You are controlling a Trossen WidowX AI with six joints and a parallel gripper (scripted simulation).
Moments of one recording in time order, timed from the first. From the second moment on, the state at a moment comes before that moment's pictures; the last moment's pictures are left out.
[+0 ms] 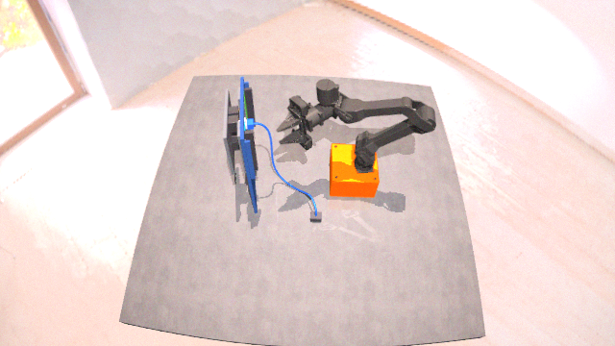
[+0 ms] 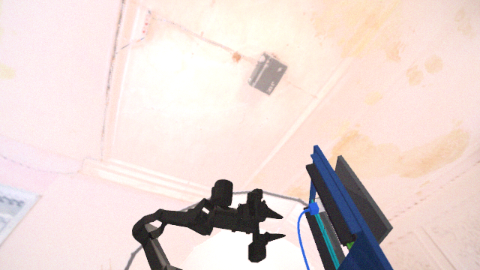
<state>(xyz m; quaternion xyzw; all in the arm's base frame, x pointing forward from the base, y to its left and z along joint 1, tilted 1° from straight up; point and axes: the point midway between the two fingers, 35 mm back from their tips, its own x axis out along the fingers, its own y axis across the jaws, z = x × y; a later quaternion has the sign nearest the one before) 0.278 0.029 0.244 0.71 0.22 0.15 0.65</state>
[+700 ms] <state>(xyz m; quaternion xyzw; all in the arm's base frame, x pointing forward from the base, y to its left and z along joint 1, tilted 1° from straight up) 0.322 -0.025 0.246 0.70 0.11 0.10 0.70</state>
